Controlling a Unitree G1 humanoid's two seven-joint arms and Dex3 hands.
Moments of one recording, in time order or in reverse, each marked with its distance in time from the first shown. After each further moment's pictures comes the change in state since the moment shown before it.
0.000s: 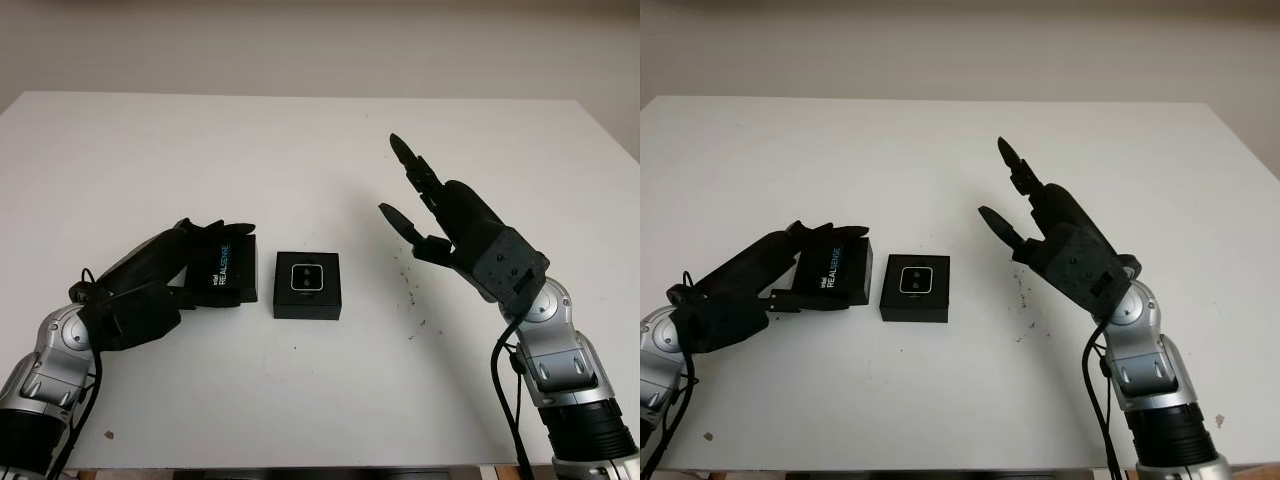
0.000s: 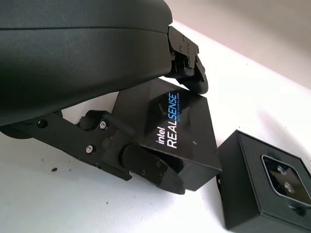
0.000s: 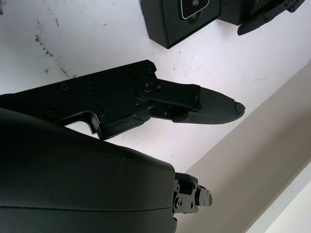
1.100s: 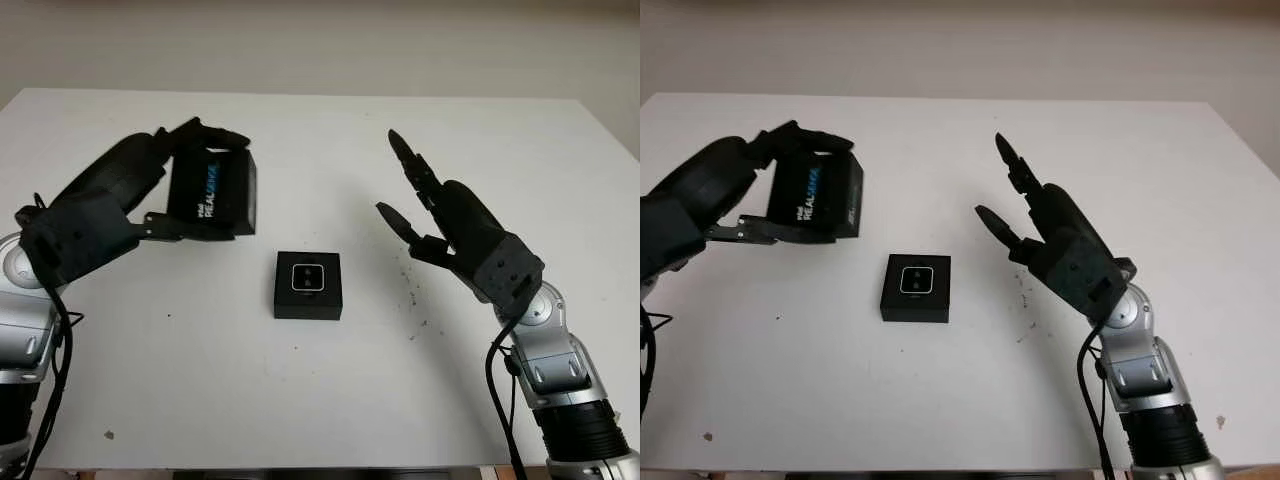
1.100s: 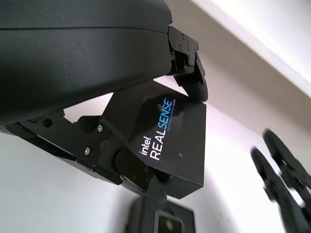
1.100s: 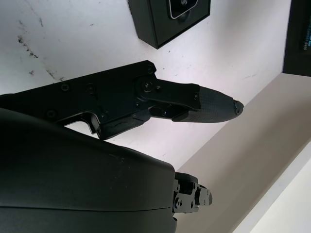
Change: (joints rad) left arm -0.121 0.037 0.110 -0.525 -0.219 0.551 -0.200; right arm 0.001 0.031 0.001 0.027 0.013 -0.056 -0.036
